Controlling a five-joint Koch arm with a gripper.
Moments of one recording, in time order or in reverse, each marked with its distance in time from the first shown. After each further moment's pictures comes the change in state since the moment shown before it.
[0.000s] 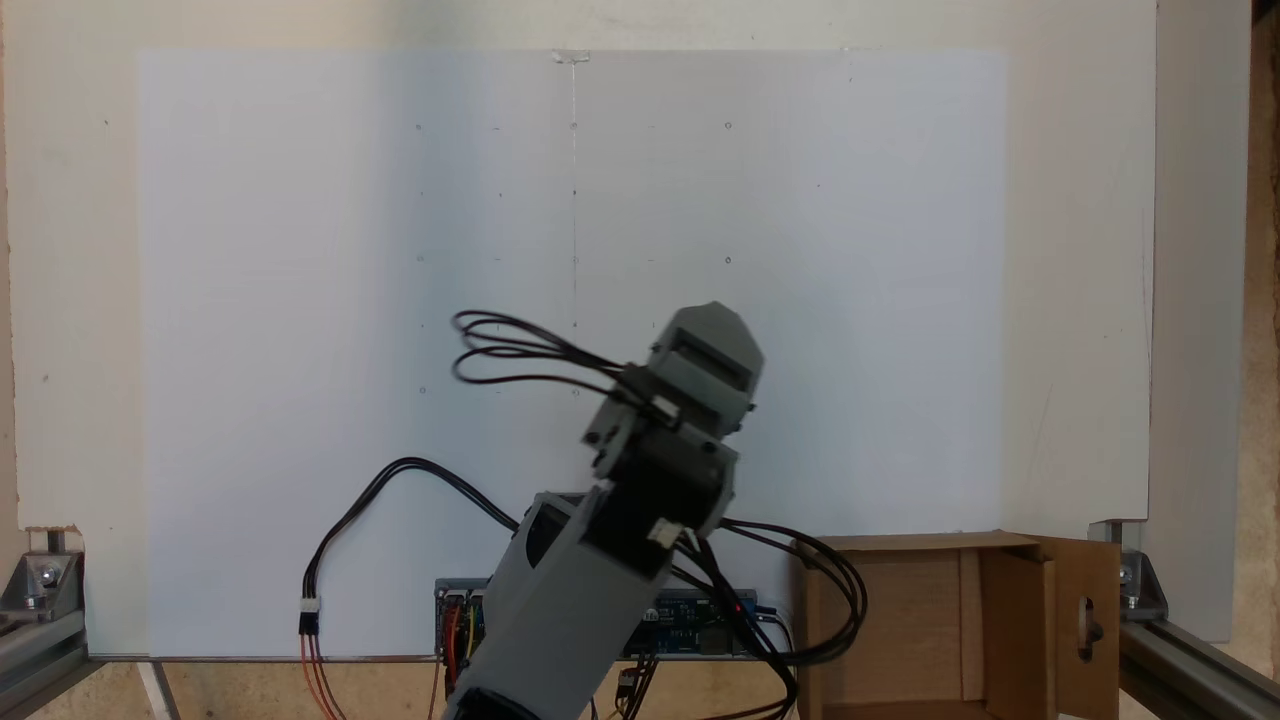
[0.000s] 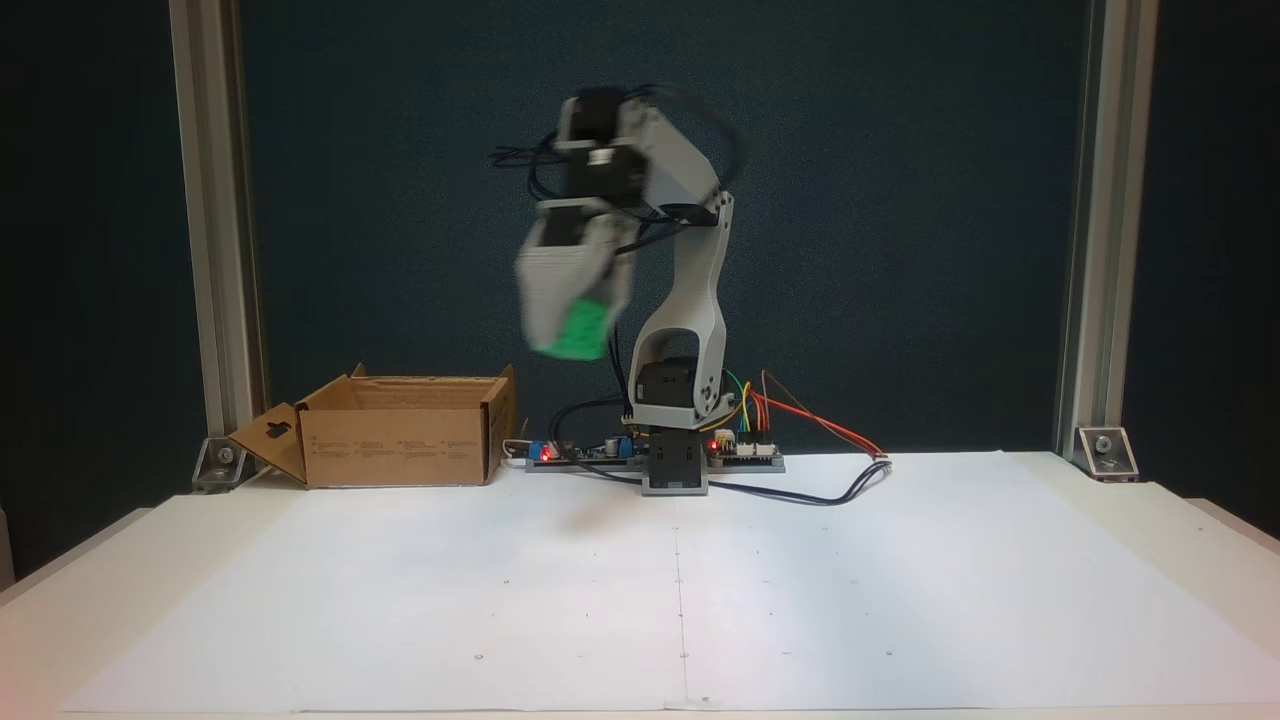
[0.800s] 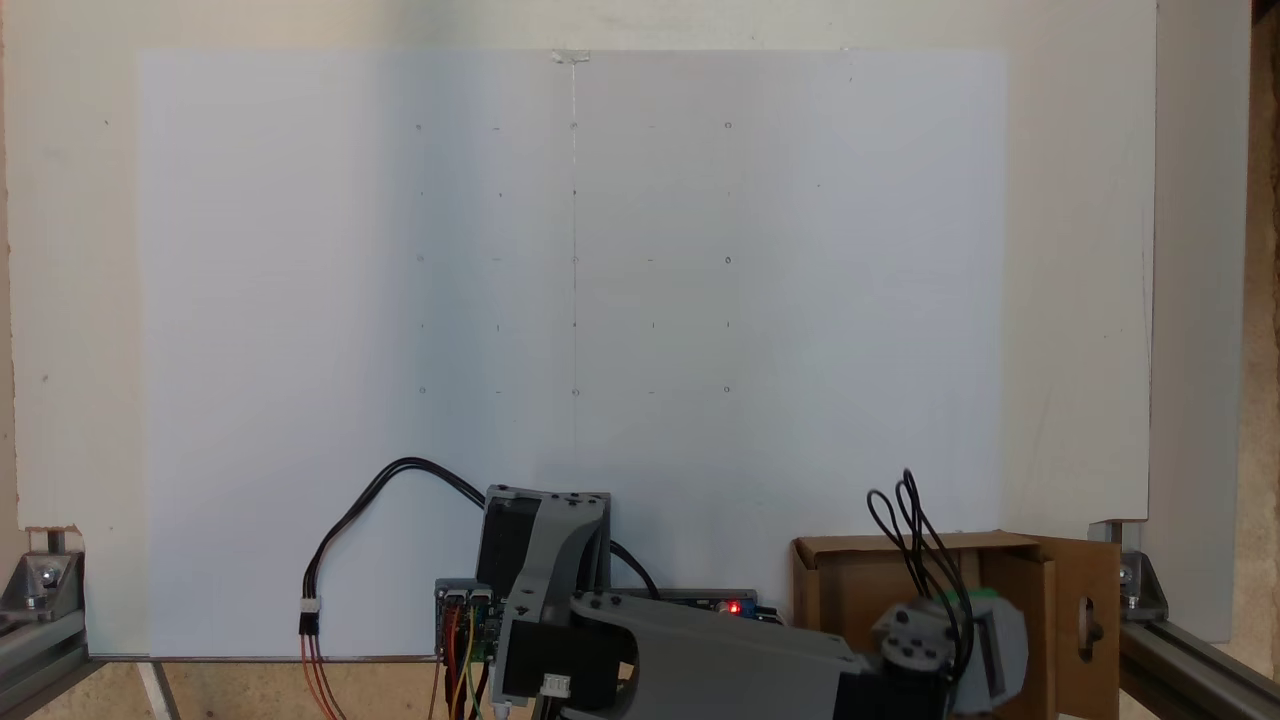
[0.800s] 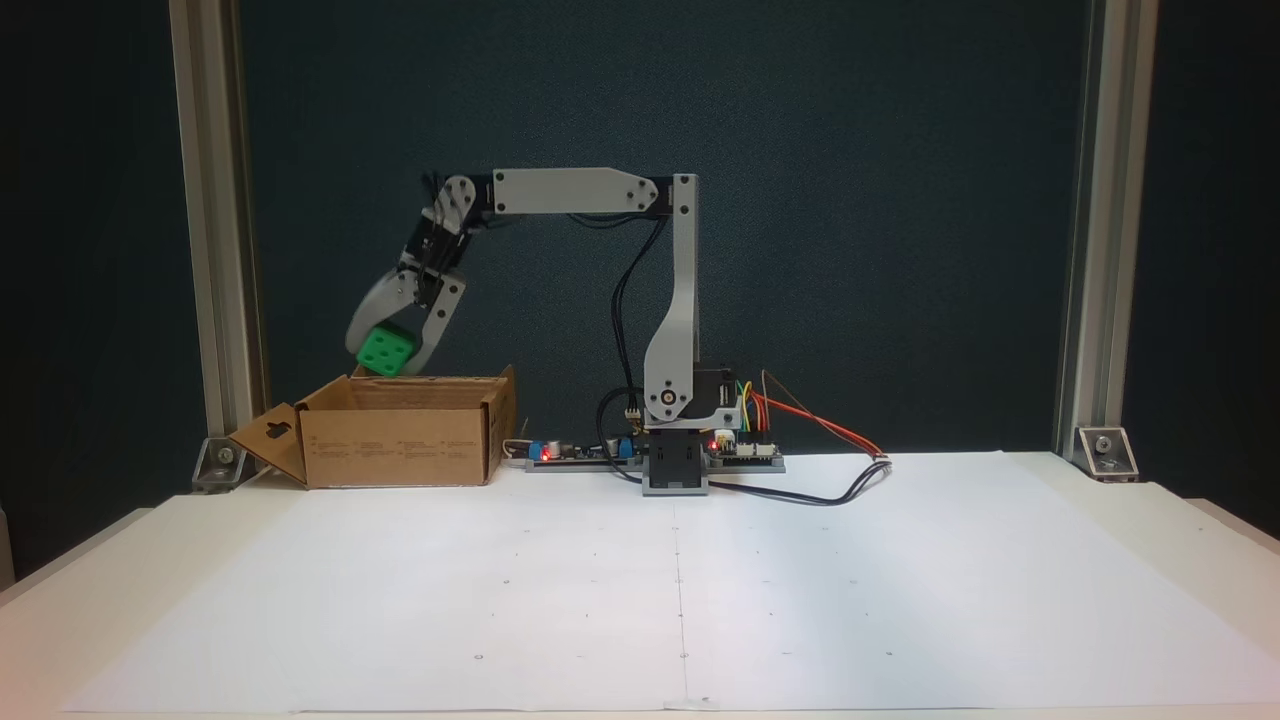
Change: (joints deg) arm 65.7 -20.3 0.0 -32.6 -20.3
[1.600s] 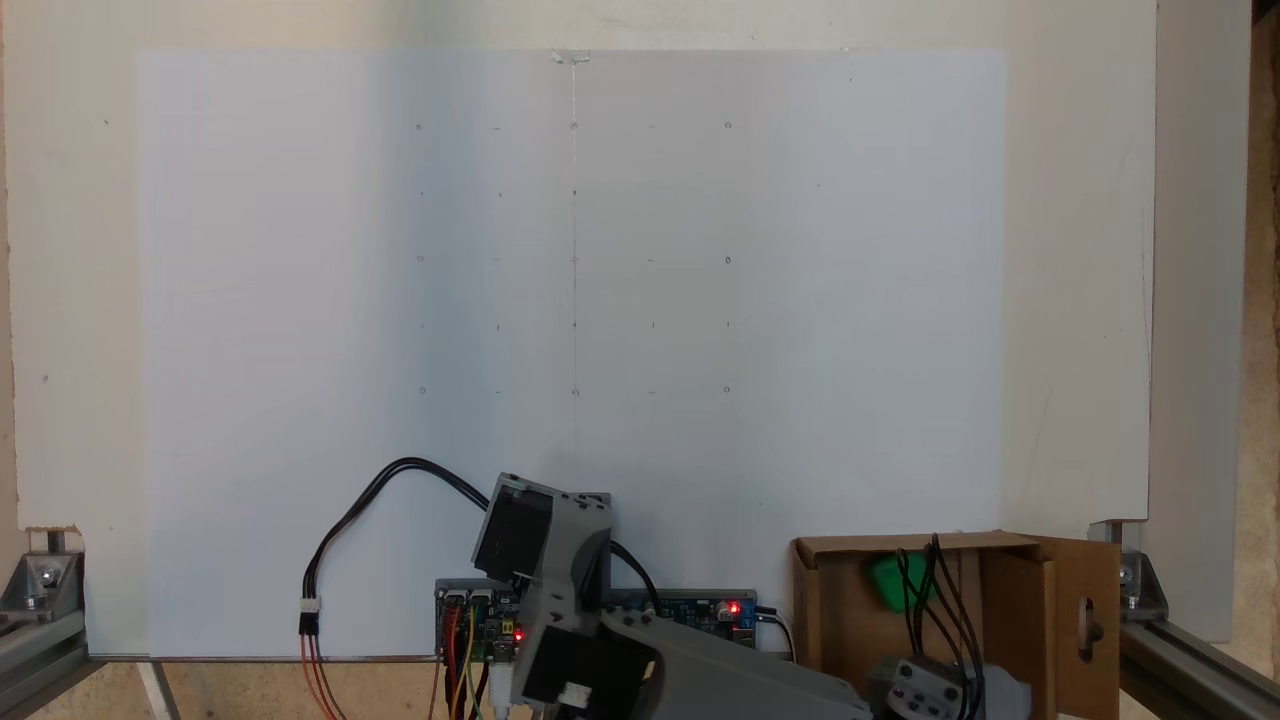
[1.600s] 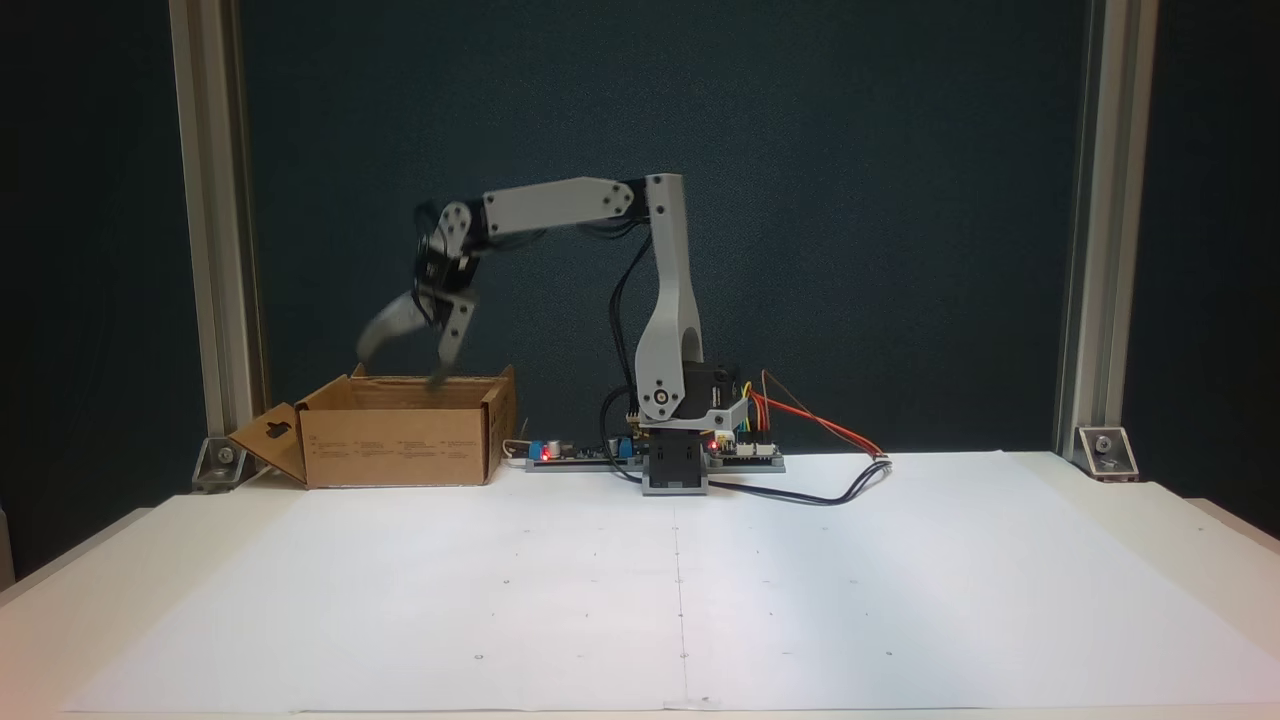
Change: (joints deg) arm 8.3 -1.6 1.2 -2.6 -0.5
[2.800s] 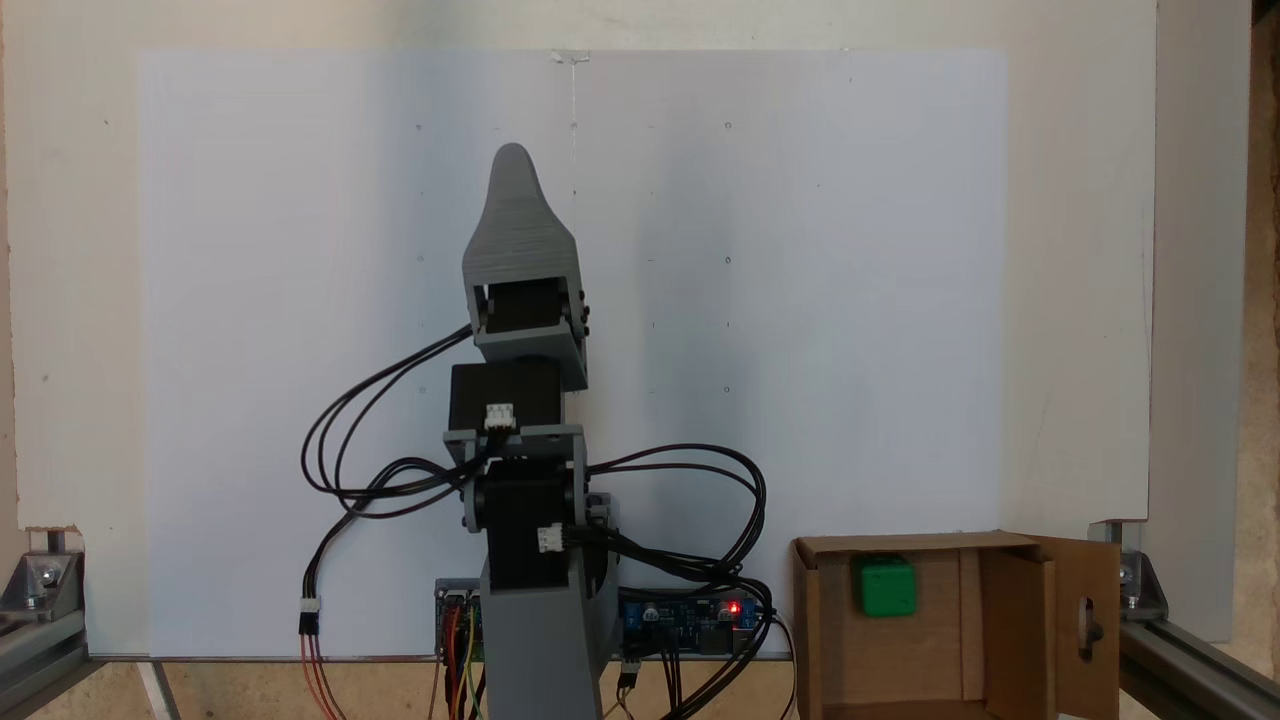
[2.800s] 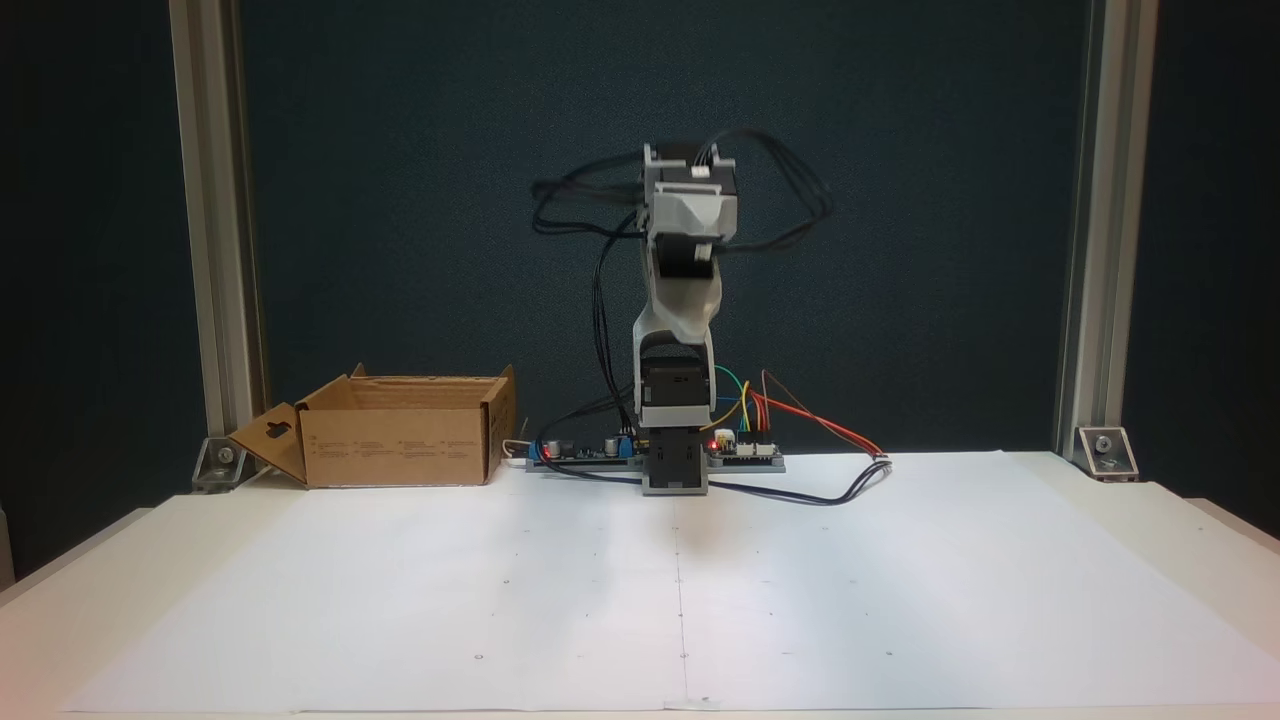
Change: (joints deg) arm -112.1 37.5 22.8 -13.0 16.5
